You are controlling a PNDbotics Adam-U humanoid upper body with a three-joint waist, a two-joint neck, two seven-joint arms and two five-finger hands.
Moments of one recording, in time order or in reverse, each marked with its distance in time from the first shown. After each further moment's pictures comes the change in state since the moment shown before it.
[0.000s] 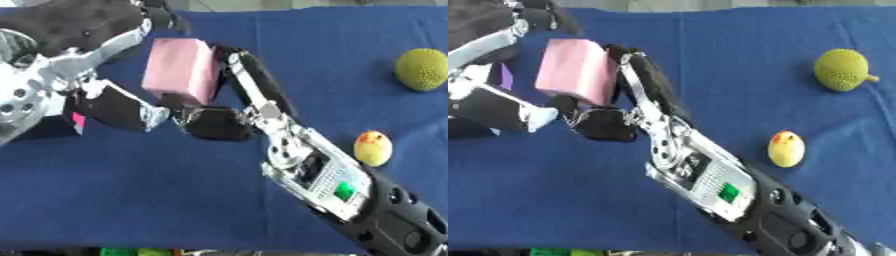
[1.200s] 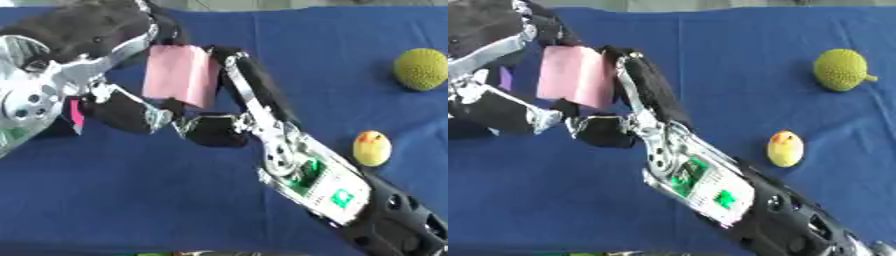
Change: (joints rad) left arm 0.009 -0.014 -0.006 0.002 -0.002 0.032 0.014; right arm -0.002 -0.010 0.030 -0.001 0.088 0.009 0.028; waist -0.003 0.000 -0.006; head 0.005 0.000
